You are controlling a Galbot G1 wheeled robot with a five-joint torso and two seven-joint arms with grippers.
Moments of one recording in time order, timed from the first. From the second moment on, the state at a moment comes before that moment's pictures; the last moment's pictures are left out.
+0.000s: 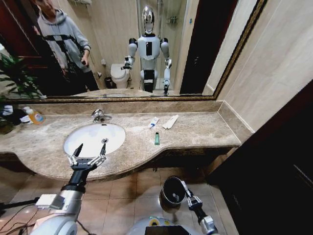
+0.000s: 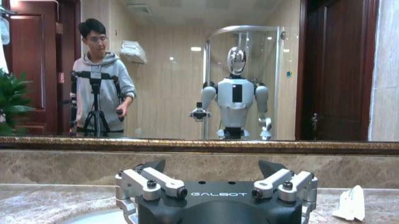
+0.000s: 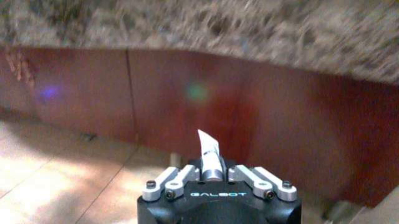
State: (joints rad) left arm 1.84 -1.36 -0.82 -2.47 -0.37 0.04 0.05; right arm -1.59 1.27 0.35 1.34 0.06 0.39 -0.02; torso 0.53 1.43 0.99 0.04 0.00
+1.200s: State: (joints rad) left arm 1.84 -1.36 -0.82 -2.47 -0.37 0.04 0.05; right arm -1.11 1.45 0.32 0.68 -0.21 0.31 -0.06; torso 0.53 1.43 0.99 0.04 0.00
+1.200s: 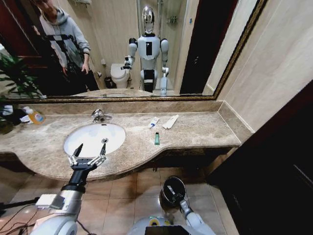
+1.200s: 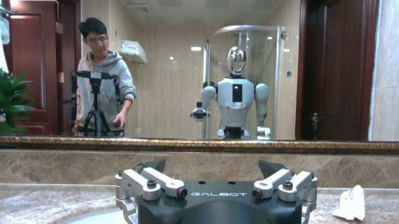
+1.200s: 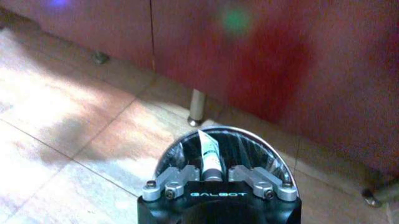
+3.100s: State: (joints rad) left arm 1.84 -1.36 -0.82 -2.47 -0.37 0.04 0.05; right arm -1.42 1.38 0.36 1.21 0.08 0.18 -0.07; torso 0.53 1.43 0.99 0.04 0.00
